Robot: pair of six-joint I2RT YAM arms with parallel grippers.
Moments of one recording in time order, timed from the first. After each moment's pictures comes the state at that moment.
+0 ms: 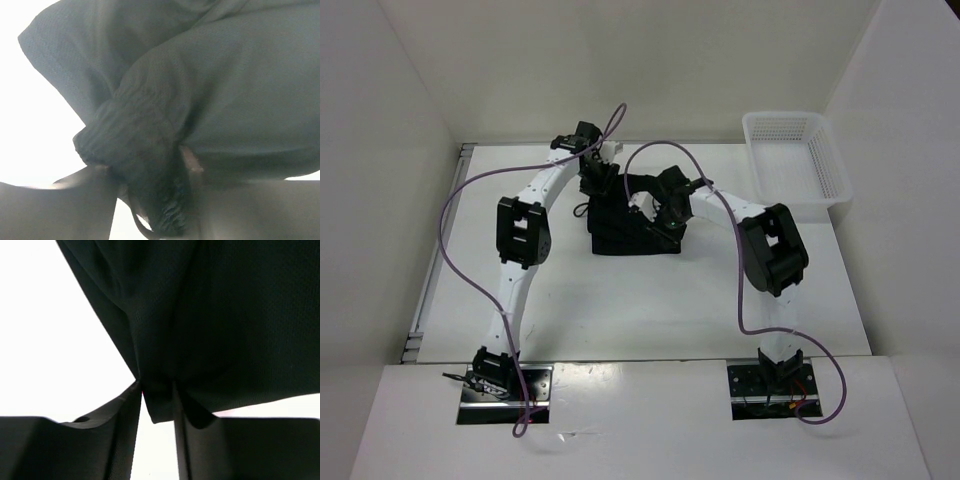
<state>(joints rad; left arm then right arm) -0.27 2.54 2.41 -1.02 0.29 0.07 0.48 2.05 1.53 -0.71 -0.32 -0.65</state>
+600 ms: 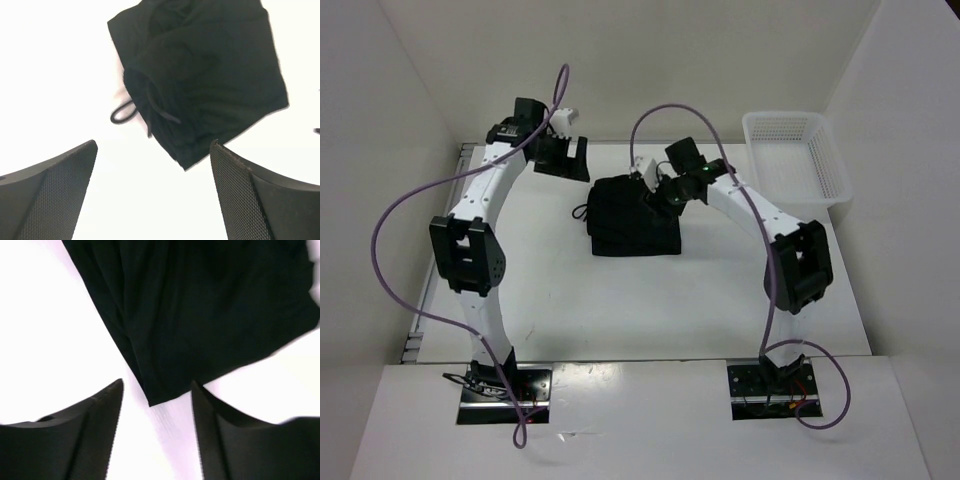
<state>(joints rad) -0.13 2.03 2.00 -0.89 0.38 0.07 0.49 1.87 1.60 -0.72 -0.34 -0.57</state>
